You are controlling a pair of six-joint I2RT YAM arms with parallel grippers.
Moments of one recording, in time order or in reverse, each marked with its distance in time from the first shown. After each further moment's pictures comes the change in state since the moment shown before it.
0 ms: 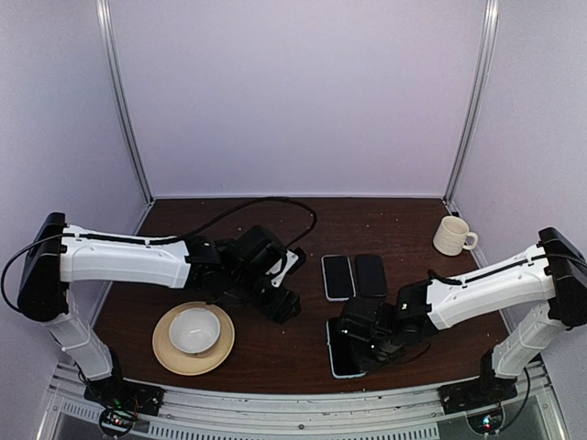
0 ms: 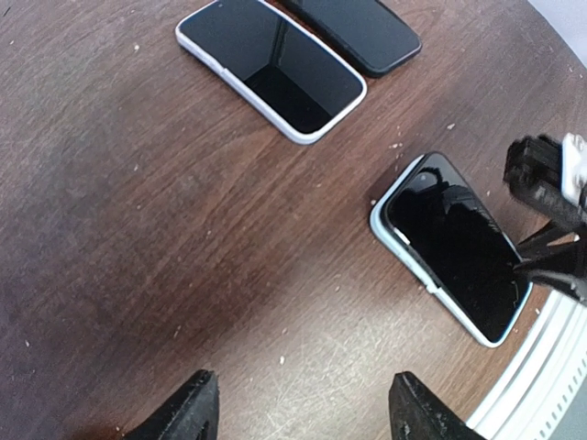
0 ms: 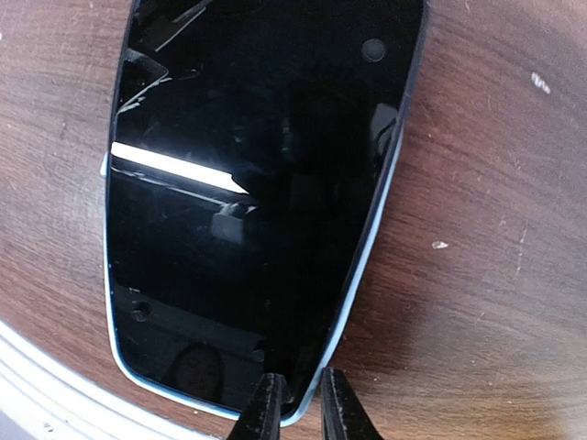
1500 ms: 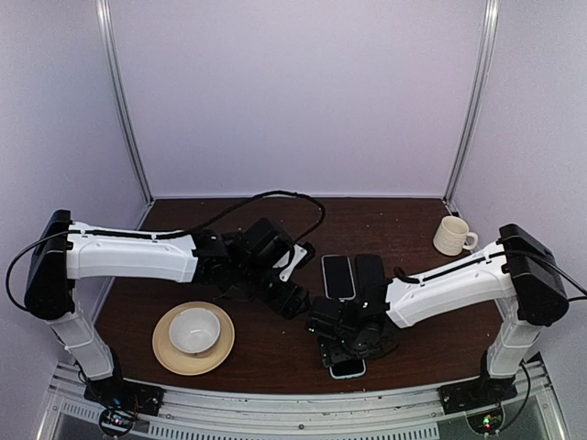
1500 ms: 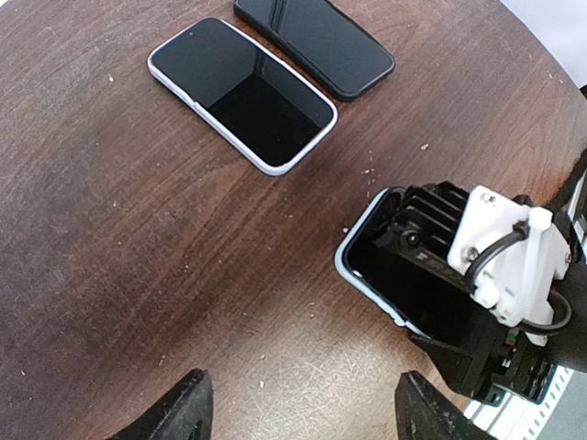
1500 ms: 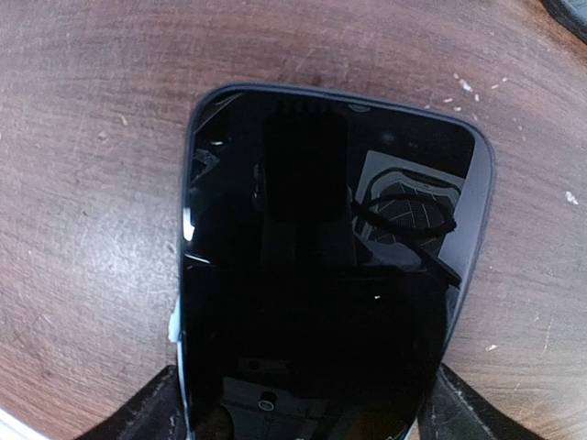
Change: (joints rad) left arm 0.002 0.050 0.085 -0.011 0.038 0.019; right arm 0.016 0.226 0.219 -0.022 0.137 0.064
